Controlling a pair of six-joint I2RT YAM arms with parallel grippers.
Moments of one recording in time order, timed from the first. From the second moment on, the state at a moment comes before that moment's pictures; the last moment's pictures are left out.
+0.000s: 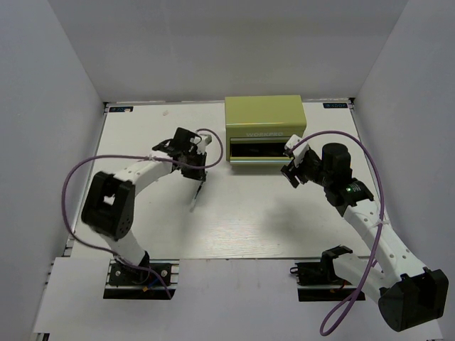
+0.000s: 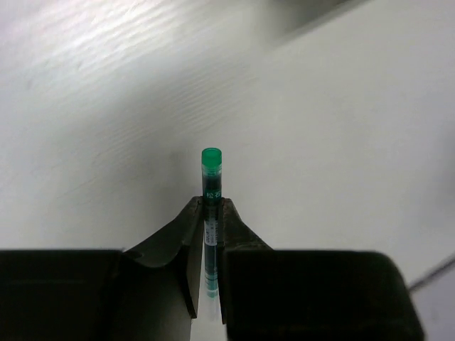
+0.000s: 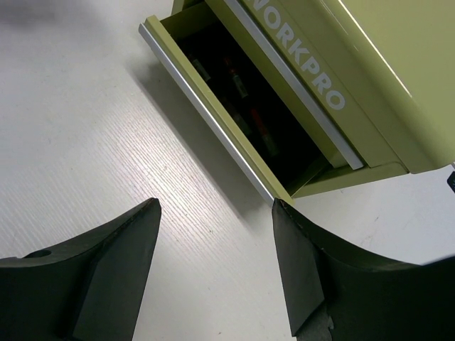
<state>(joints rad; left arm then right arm) -0.42 1.71 1.13 -0.49 0.22 -0.10 0.32 0.94 0.77 -0.28 -0.39 -0.55</state>
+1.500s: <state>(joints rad) -0.67 1.88 1.35 0.18 0.44 0.43 0.31 0.84 0.74 -0.17 -0.04 -0.50</state>
